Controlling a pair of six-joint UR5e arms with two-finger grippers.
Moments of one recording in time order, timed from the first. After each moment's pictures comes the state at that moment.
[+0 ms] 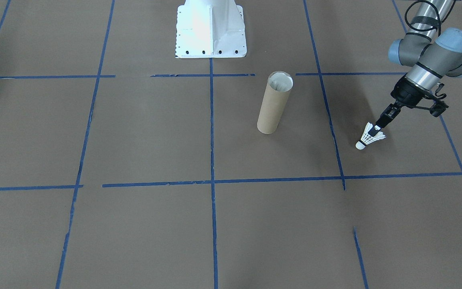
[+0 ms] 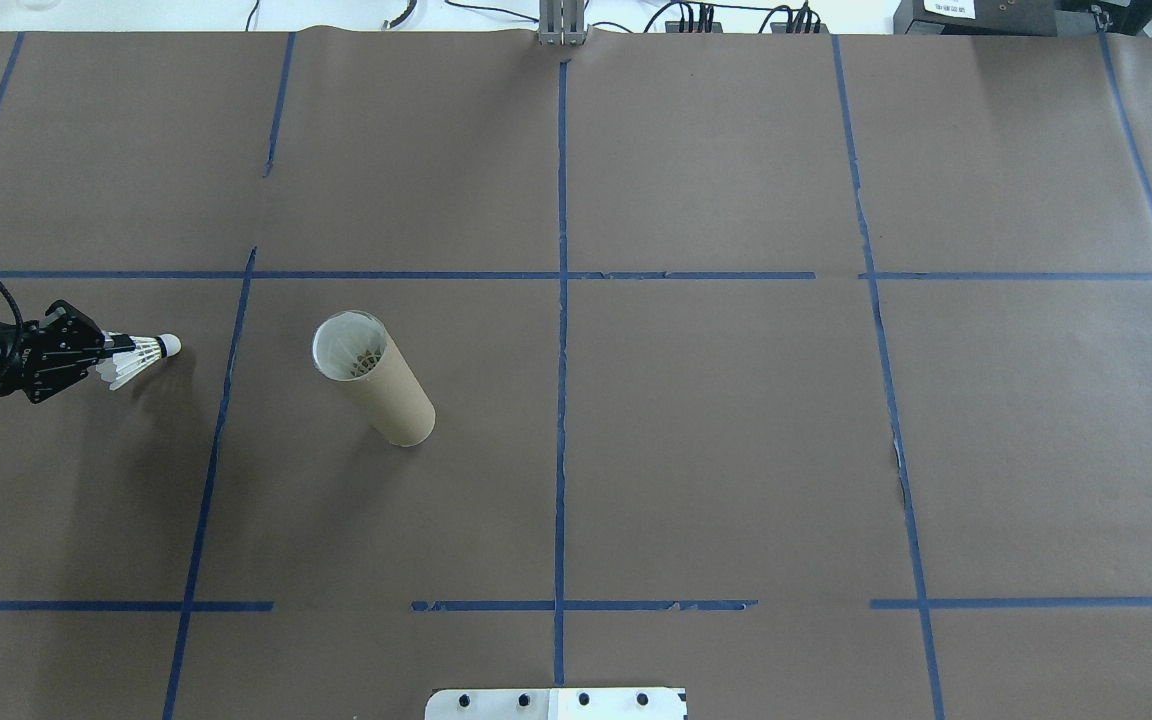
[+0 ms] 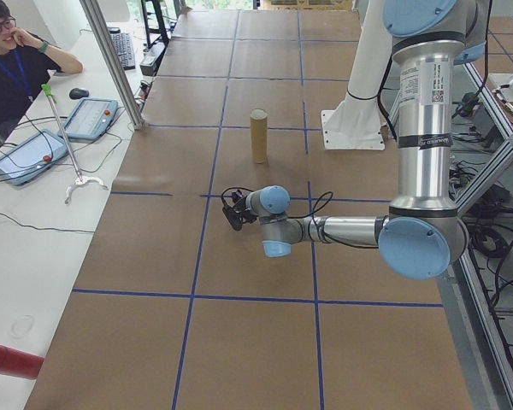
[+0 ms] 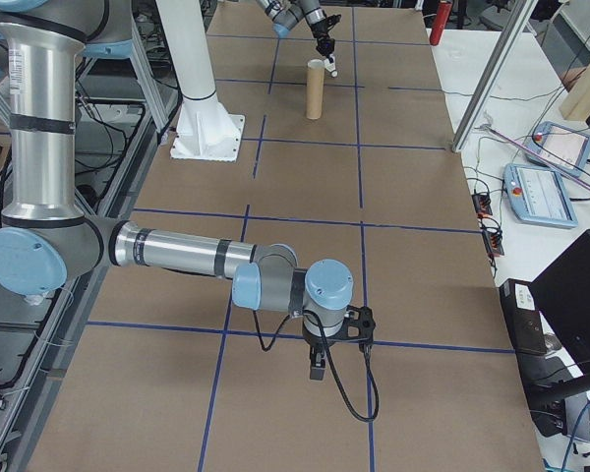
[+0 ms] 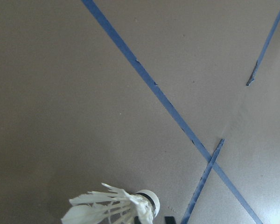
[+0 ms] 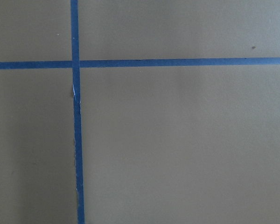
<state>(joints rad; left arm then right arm) -0.81 -1.51 -1.48 -3.04 -1.89 -1.97 1.61 -1.65 1.56 -1.53 2.27 -0.02</state>
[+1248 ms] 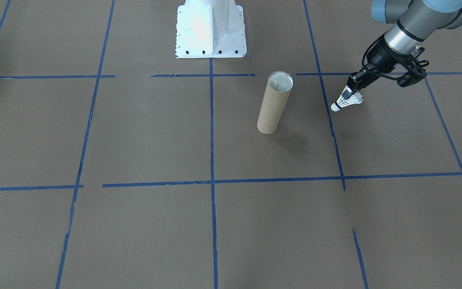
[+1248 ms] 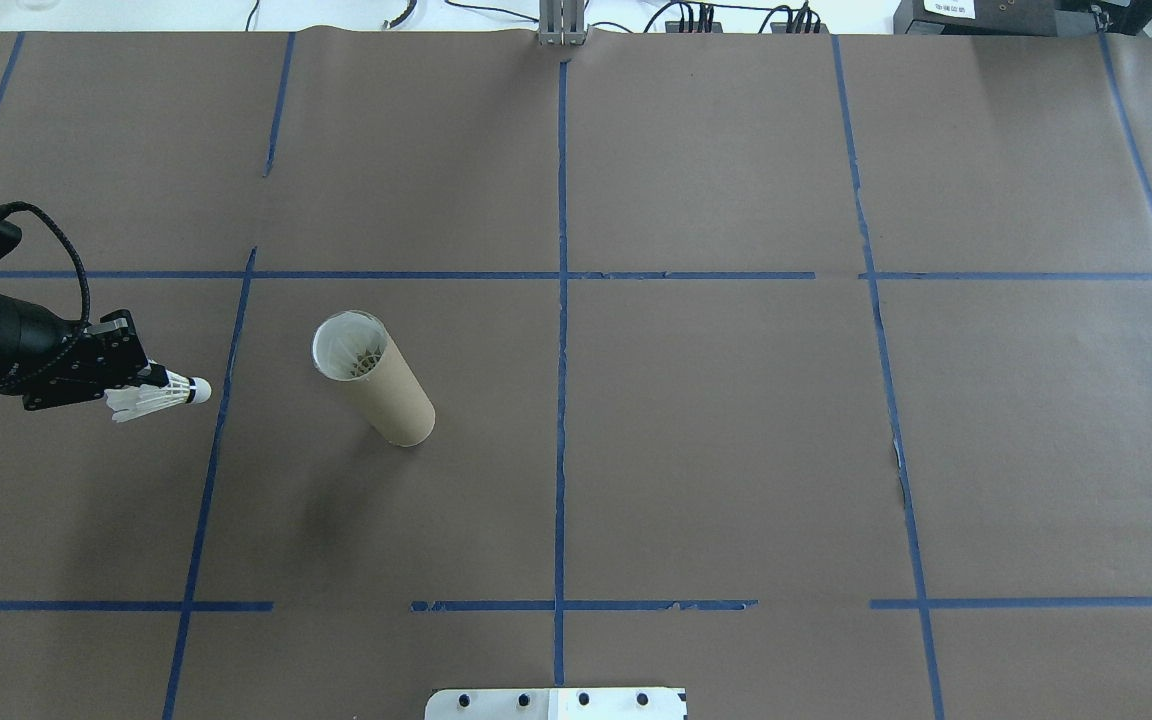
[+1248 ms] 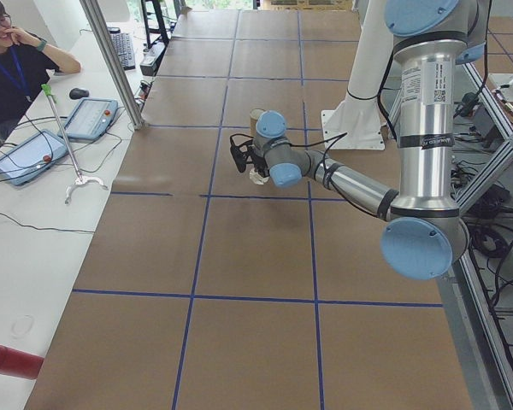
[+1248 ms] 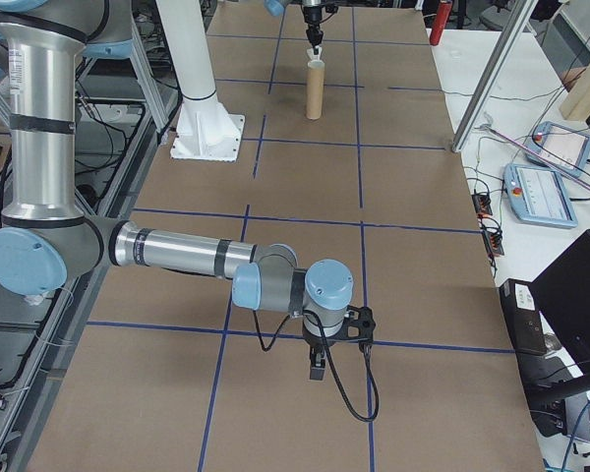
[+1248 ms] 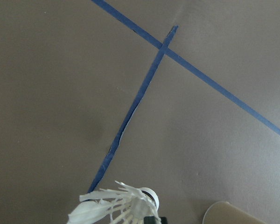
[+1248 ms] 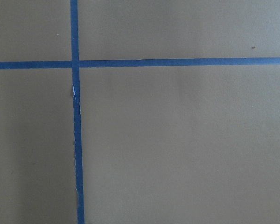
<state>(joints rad) -0.82 -1.52 -2.07 -2.12 -2.14 -1.58 1.61 -1.65 1.56 -1.53 2.27 -0.02</state>
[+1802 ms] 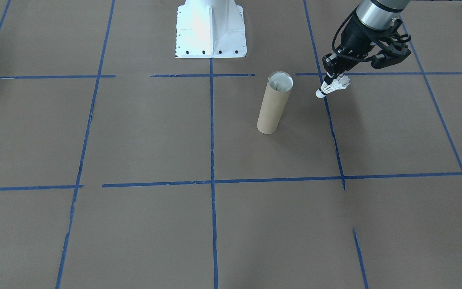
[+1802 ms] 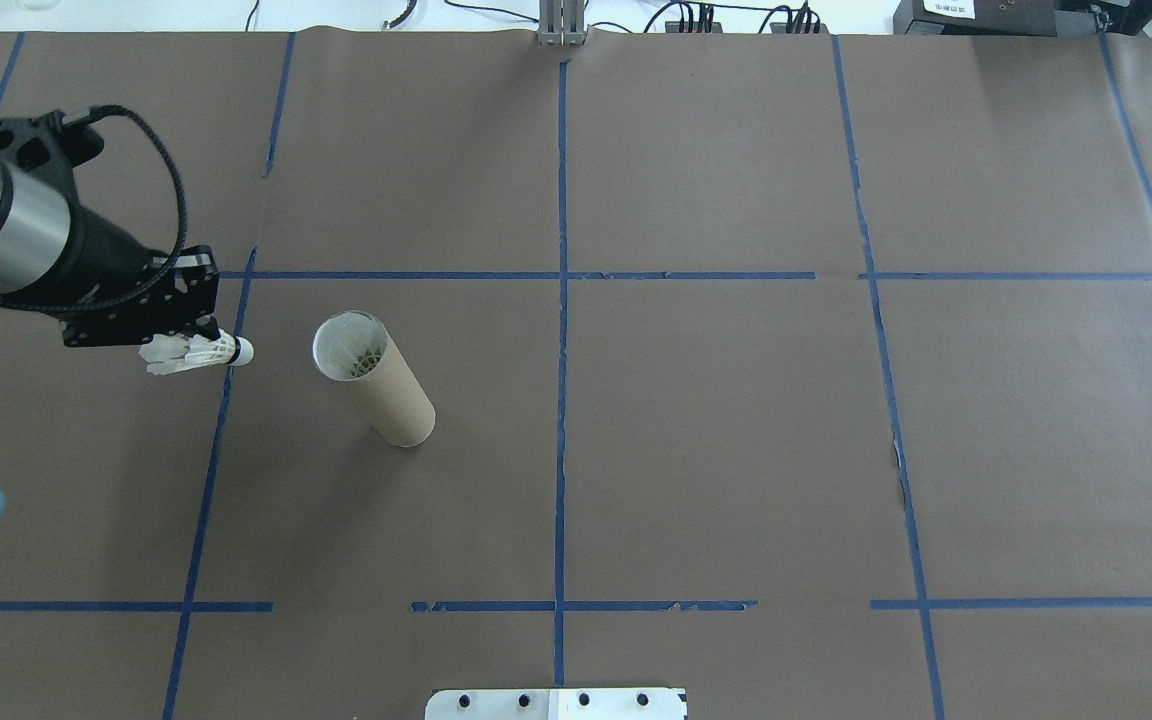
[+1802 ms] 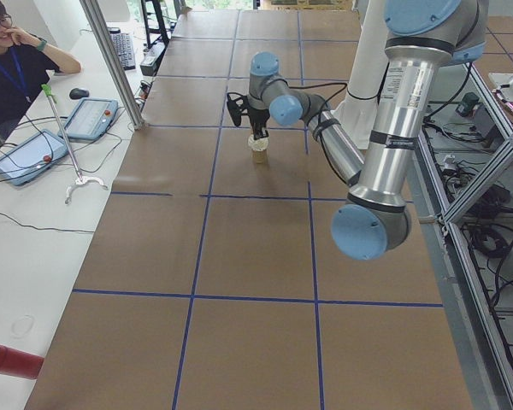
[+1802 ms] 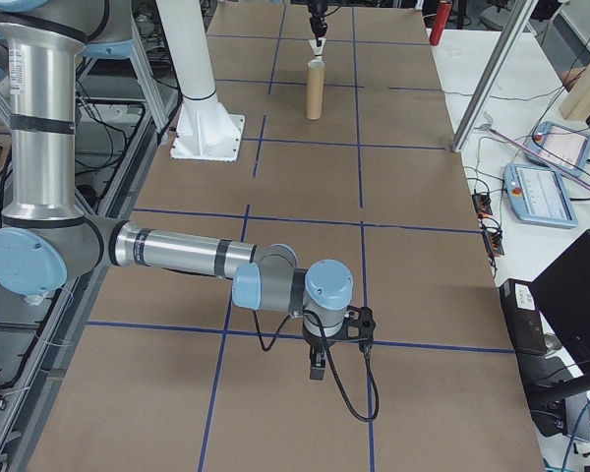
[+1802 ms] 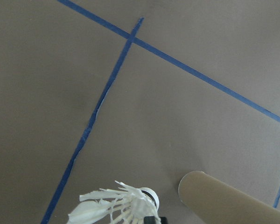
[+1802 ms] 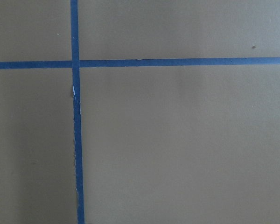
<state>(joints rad) -0.84 -1.93 -2.20 -1.35 -2.12 -1.40 1.61 -1.65 1.56 -1.53 2.27 -0.02</state>
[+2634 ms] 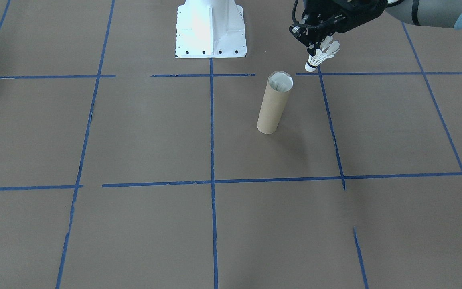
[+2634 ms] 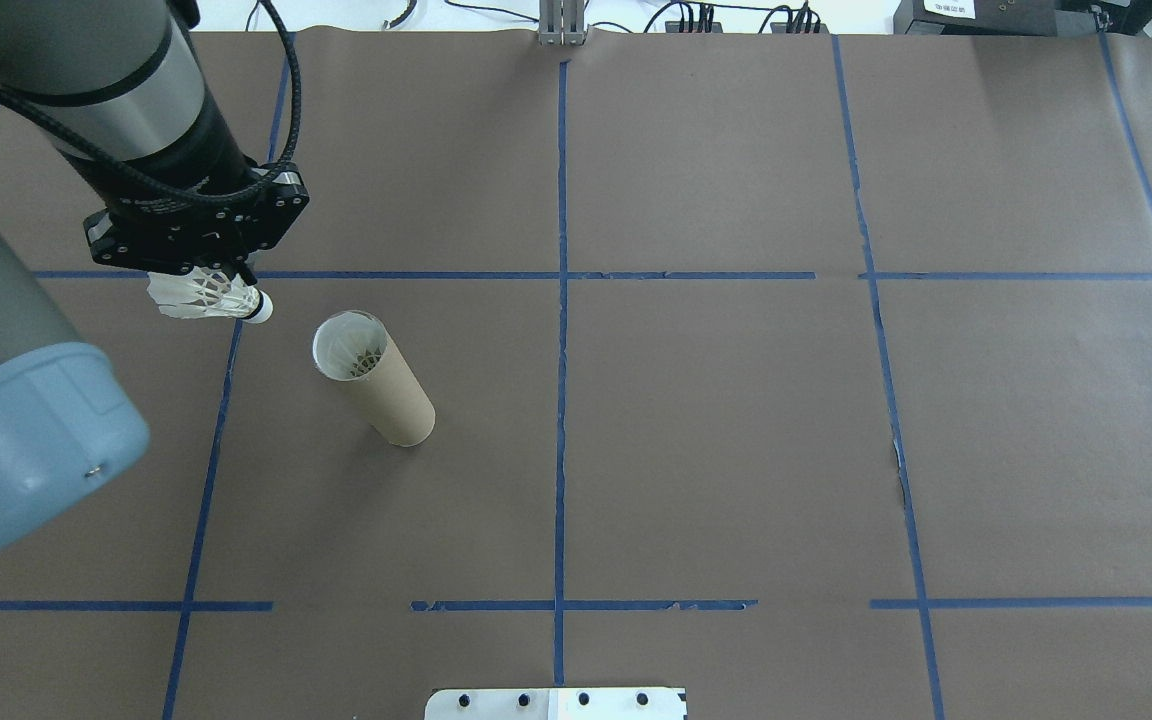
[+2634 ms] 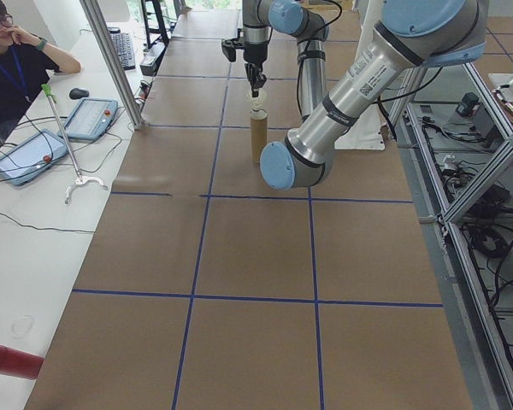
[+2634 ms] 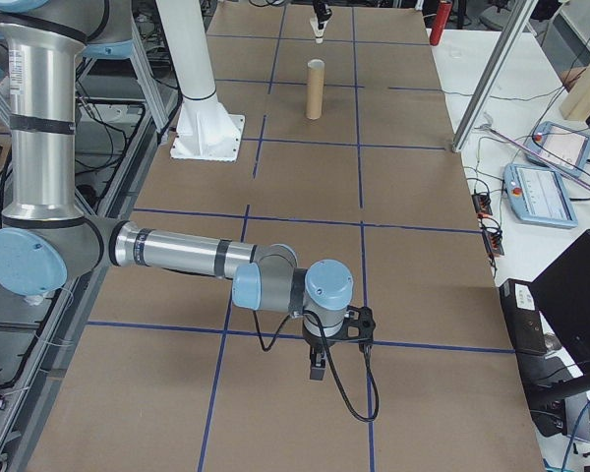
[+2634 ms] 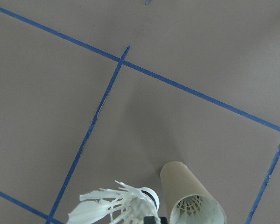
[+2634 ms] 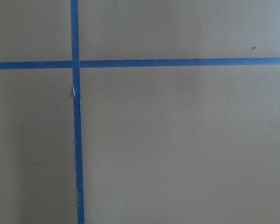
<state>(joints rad) -0.80 -2.44 -2.14 -0.64 -2.01 -1.31 1.61 -1.65 1.56 -1.53 2.27 -0.02</state>
